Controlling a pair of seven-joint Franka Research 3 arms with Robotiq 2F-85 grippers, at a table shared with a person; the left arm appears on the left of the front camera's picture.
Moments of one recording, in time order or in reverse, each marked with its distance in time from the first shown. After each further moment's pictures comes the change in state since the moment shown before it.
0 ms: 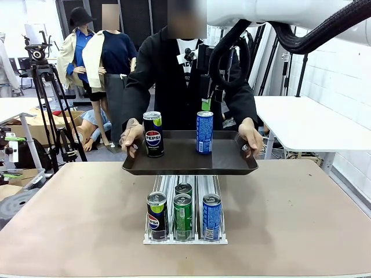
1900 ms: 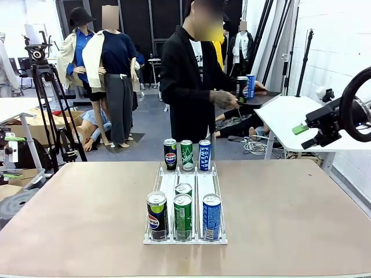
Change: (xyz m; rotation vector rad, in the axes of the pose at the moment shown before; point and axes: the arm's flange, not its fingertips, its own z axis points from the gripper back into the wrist) left arm 0.000 0.000 0.001 0.000 -0.002 0.000; right arm -0.363 -0.137 -0.129 0.679 -0.609 -0.696
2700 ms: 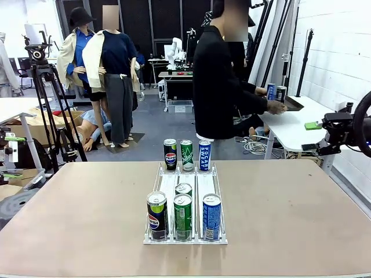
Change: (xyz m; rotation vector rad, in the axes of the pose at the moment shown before) left arm 0.000 0.000 0.000 0.000 0.000 0.000; right arm -0.033 -0.057 0.003 0.382 -0.176 -0.093
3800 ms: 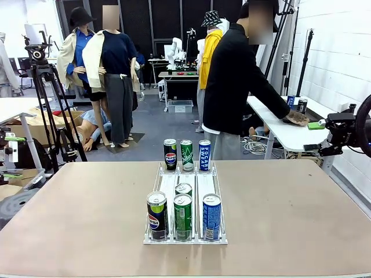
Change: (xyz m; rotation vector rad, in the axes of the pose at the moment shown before) left arm 0.000 0.000 0.000 0.000 0.000 0.000; right arm 0.000 -0.003 0.004 0.017 -0.004 -0.010
